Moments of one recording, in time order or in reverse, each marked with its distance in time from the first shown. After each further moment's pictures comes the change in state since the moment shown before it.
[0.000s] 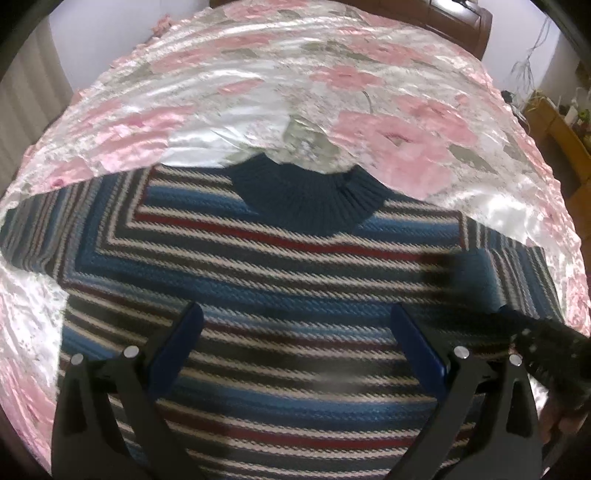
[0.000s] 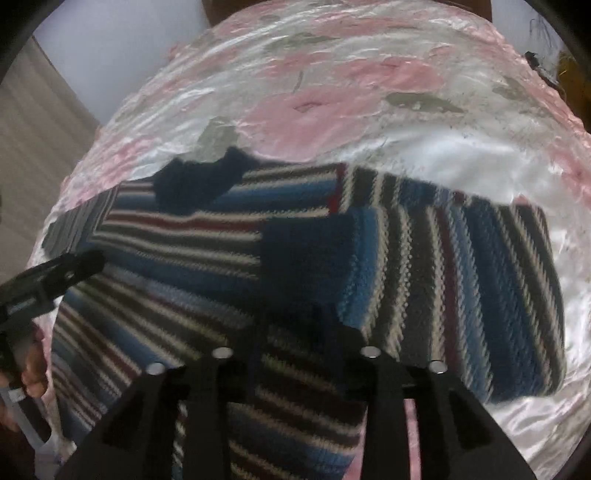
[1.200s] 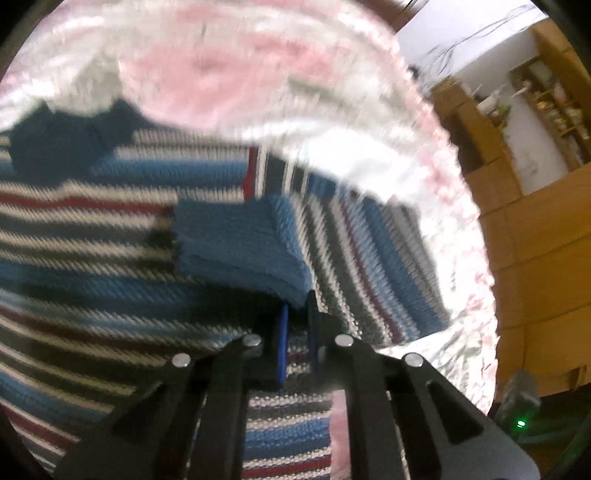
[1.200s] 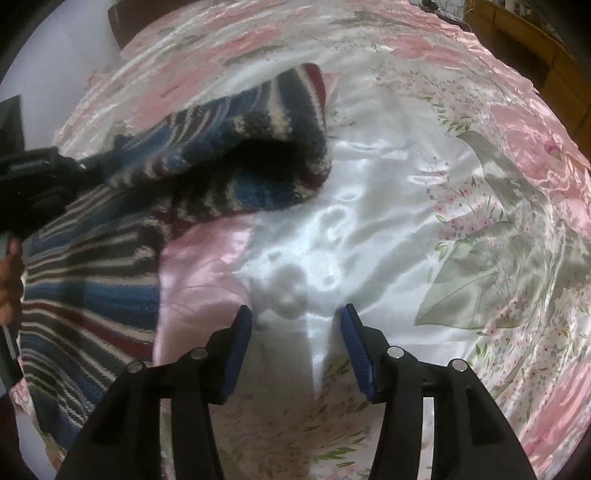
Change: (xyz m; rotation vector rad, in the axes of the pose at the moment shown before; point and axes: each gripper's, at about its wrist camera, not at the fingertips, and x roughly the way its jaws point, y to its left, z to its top) left arm 0.038 -0.145 -0.007 0.016 0.071 -0.492; right arm -0.052 -0.107 -0.119 0.256 0.024 -0.192
